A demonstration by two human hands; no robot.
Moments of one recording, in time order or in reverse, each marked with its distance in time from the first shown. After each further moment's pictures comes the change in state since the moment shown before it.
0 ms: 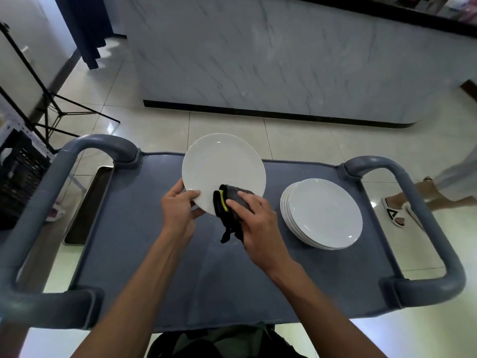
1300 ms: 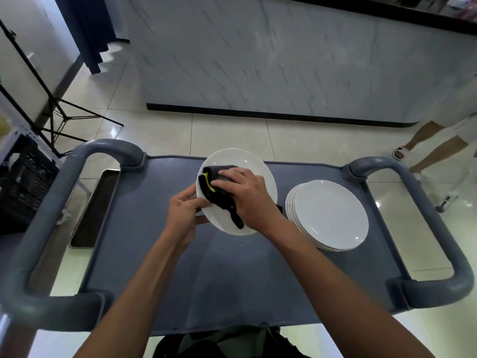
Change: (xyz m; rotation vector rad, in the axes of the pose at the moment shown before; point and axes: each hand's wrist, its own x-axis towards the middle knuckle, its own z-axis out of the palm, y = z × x) left_hand -0.002 0.009 -0.013 0.187 -0.222 -0.023; right_hand 0.078 -0.013 -0.008 -0.078 -0.106 -0.214
